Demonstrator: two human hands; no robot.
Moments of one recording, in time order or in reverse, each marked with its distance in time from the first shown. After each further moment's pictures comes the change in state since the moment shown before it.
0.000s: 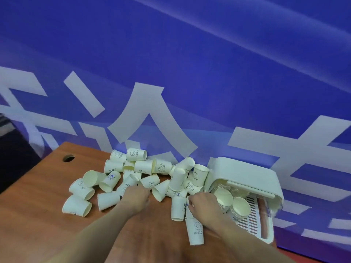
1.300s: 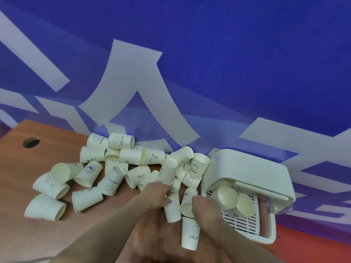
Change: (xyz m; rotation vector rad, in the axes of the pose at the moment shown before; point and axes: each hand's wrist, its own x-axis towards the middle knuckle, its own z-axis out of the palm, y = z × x) left_hand 0.107 0.051 0.056 -0.366 -0.137 0.305; right_hand 0.040 0.018 0.067 -0.102 -0.358 0.140
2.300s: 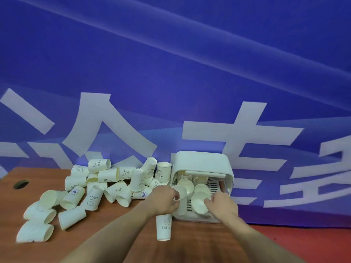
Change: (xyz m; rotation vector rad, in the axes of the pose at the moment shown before) left_hand -0.068 0.190 -0.042 0.255 0.187 0.243; right_hand -0.167 0.121 -0.006 0.643 0.293 0.541
